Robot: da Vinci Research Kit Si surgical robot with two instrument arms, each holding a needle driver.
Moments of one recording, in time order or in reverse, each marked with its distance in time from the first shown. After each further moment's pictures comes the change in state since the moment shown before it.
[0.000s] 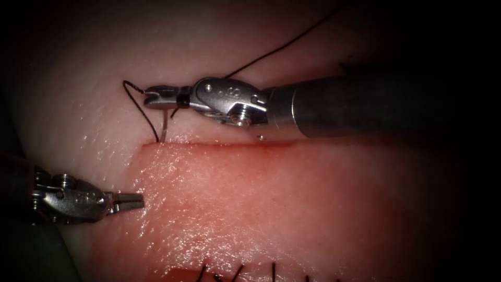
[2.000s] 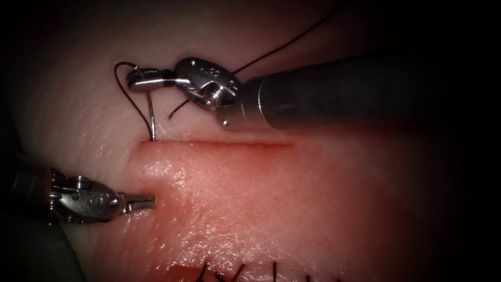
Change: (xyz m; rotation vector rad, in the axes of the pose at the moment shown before) right arm -0.003 0.001 0.005 0.194 0.333 0.644; left arm -0.001 -0.001 0.003 0.006 0.002 0.007
